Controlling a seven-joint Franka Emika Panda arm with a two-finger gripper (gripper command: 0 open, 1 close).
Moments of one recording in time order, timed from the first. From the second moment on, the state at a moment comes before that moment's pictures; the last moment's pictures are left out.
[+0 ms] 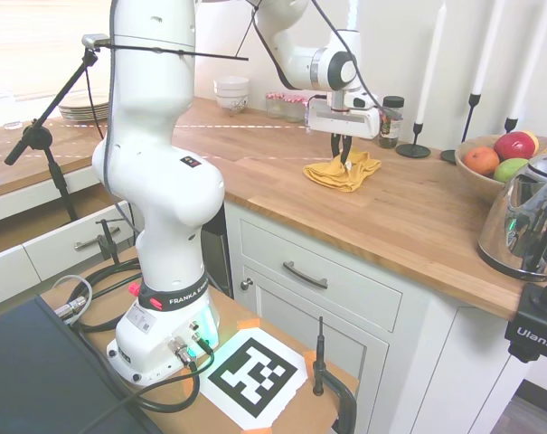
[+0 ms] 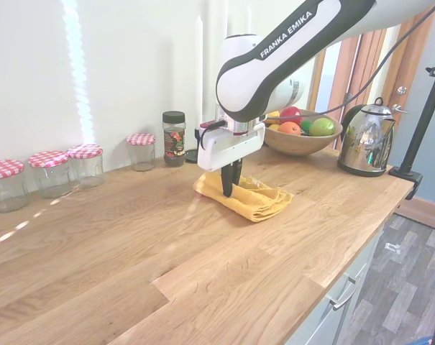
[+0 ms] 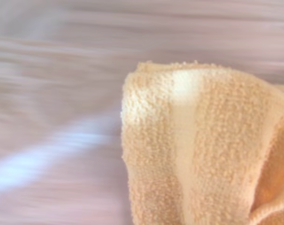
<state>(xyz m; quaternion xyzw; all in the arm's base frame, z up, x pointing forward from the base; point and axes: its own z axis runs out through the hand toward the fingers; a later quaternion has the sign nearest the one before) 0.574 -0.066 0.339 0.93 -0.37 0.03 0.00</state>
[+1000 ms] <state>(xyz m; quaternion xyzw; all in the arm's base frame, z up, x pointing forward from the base) 0.538 -0.220 0.345 0.92 -0.40 0.03 -0.03</state>
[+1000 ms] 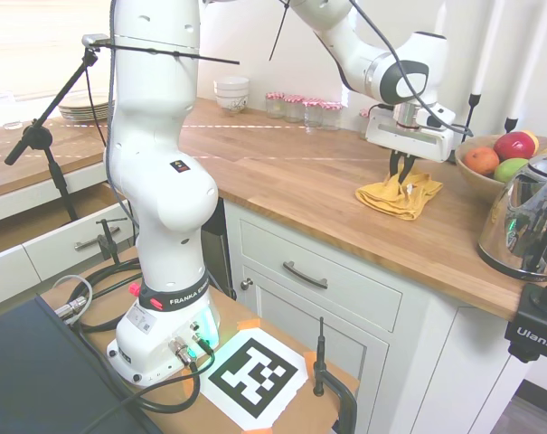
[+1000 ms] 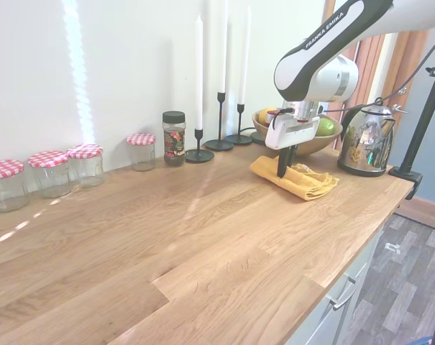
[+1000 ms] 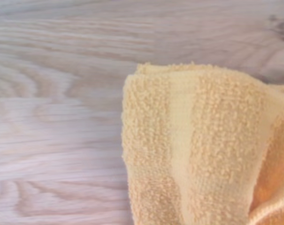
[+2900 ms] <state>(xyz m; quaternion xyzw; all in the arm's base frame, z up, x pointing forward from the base) 0.559 0.125 0.333 0.94 -0.33 0.06 0.00</state>
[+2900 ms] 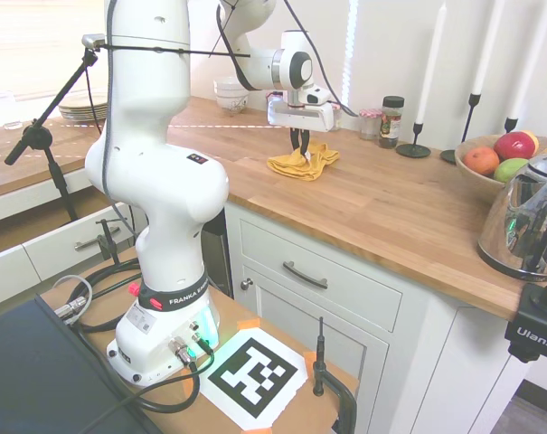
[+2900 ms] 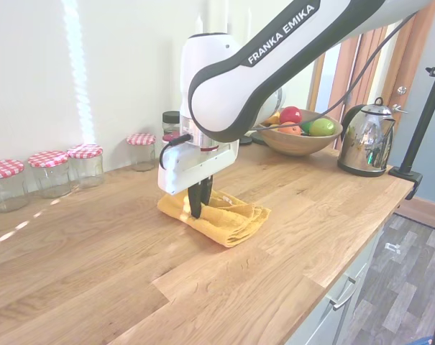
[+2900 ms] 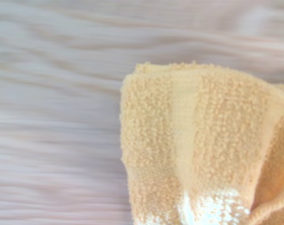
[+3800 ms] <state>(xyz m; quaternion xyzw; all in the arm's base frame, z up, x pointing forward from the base) 0.558 0.279 0.330 0.95 -0.31 0.09 0.01</state>
